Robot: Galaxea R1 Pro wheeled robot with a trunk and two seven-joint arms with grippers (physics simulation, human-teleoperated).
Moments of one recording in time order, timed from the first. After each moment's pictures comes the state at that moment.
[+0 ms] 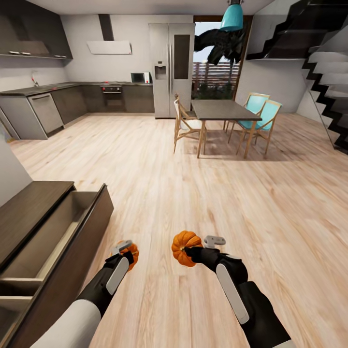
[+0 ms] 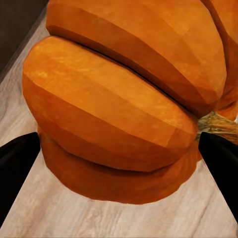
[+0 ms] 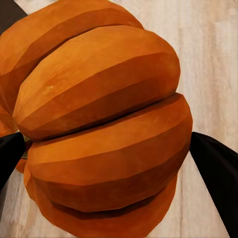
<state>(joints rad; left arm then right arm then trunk) -0.64 -0.08 -0.09 -0.73 0.54 0.36 0.57 -0.42 0.08 0.24 -1.35 -0.43 0.72 -0.20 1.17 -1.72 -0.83</state>
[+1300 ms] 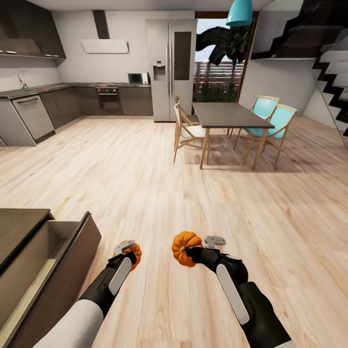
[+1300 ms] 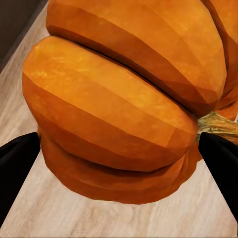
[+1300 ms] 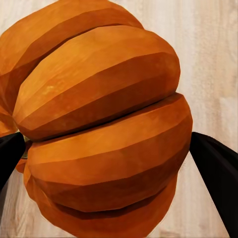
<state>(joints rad) -0.64 -0.09 -0.10 -0.72 0.54 0.36 0.57 -0.41 0.08 0.24 -1.35 -0.42 0.72 -0.20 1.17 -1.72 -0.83</state>
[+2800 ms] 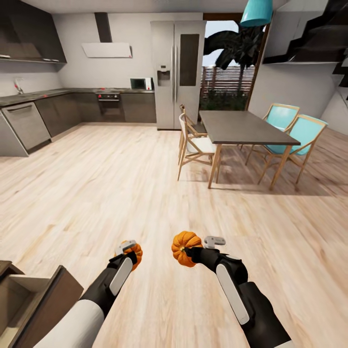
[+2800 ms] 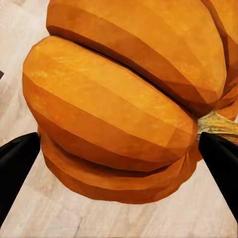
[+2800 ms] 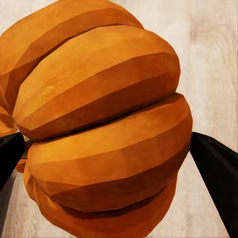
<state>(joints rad) -0.64 -0.09 -0.11 -0.72 0.55 0.36 0.57 -0.42 0.08 0.24 -1.35 -0.42 0.72 -0.20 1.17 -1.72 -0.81</state>
